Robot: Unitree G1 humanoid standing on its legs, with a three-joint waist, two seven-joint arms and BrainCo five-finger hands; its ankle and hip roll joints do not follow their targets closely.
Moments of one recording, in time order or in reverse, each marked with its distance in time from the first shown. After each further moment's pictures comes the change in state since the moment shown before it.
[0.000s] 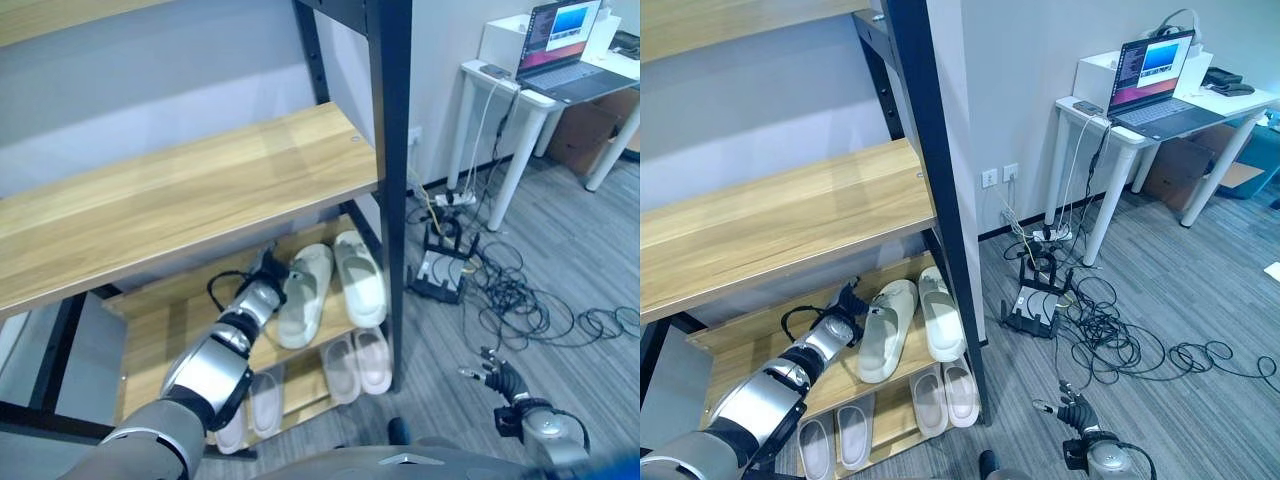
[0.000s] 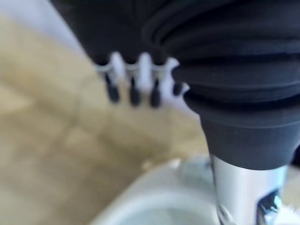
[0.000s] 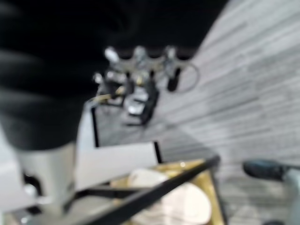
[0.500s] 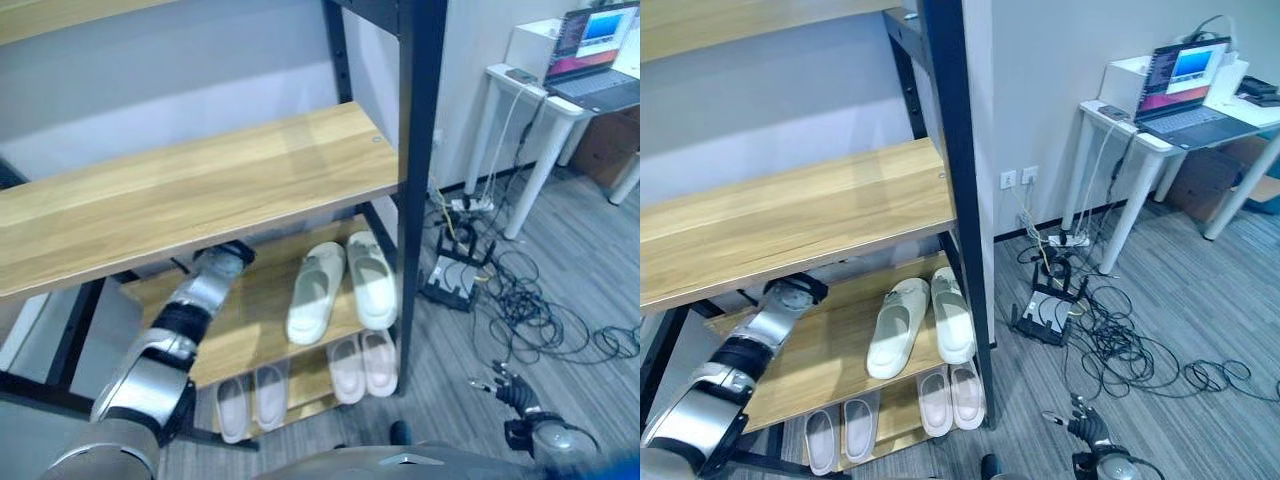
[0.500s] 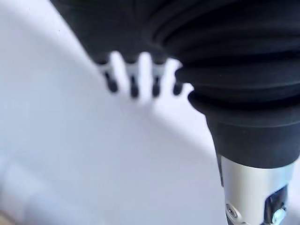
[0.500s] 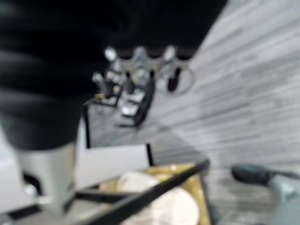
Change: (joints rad) left arm 0.316 0.316 0.244 -0.734 0.090 -0.003 0.001; right arm 0.079 0.008 -0.093 0.007 -0.027 0.006 0.013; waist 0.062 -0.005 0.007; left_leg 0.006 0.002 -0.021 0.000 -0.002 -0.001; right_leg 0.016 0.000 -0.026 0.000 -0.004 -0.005
